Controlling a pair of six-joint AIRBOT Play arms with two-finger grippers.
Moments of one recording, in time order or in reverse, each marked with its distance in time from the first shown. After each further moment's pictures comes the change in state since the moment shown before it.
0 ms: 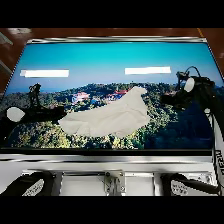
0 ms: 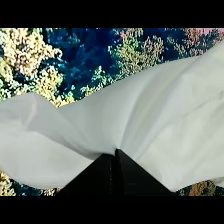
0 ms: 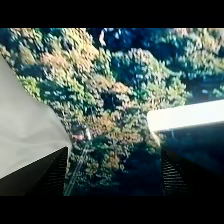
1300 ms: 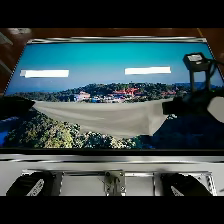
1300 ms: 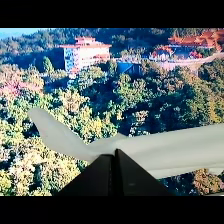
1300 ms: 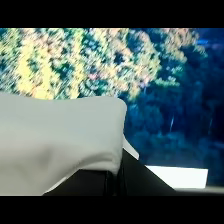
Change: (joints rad) left arm 0.000 0.308 0.343 0.249 -0.376 0.000; right arm 0.462 0.462 0.106 -0.402 0.293 0.113
